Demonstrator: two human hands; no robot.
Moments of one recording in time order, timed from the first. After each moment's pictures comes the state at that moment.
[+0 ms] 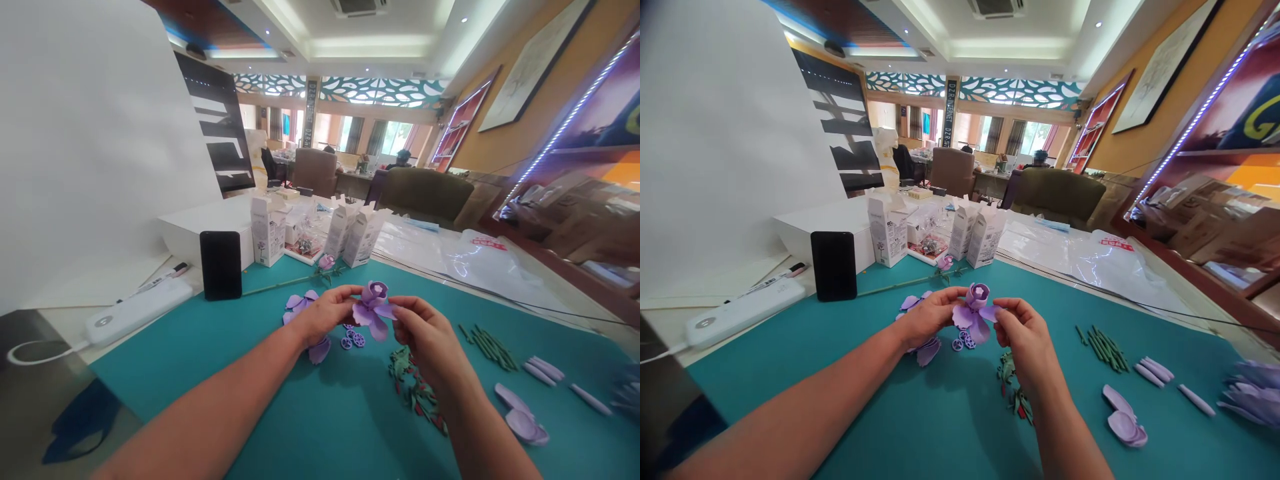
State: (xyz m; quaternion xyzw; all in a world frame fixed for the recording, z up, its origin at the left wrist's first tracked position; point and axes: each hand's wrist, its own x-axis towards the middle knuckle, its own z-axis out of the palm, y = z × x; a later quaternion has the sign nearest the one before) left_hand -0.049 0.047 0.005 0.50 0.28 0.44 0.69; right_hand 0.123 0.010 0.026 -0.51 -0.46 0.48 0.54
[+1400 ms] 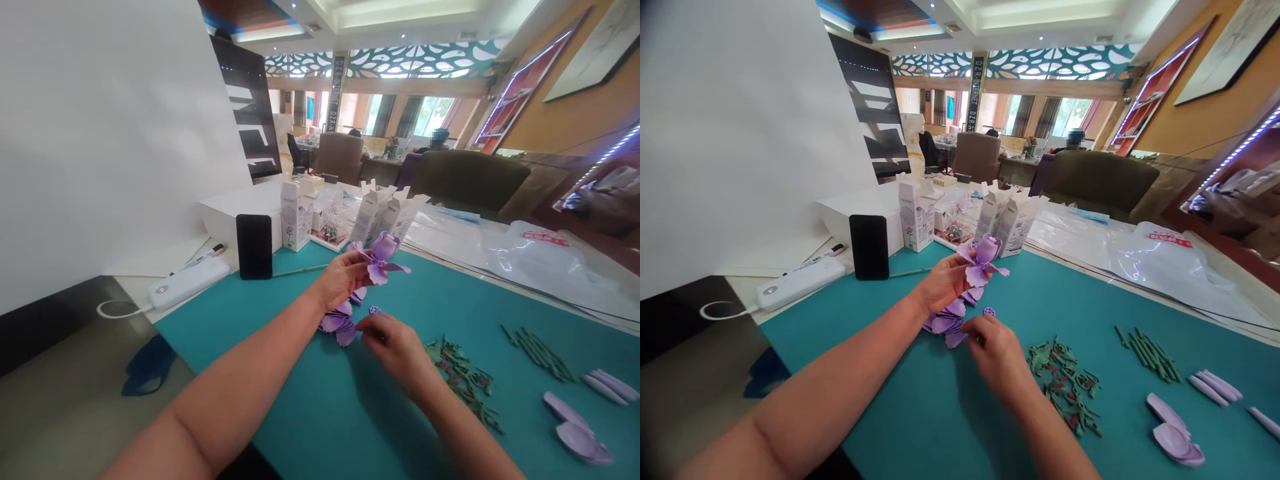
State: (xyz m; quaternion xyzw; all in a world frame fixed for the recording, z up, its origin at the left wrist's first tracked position) left_hand -0.071 0.068 0.008 0.42 0.19 0.55 0.70; right_hand 0.079 0.002 -0.022 -0.46 -0.78 0.27 0.31
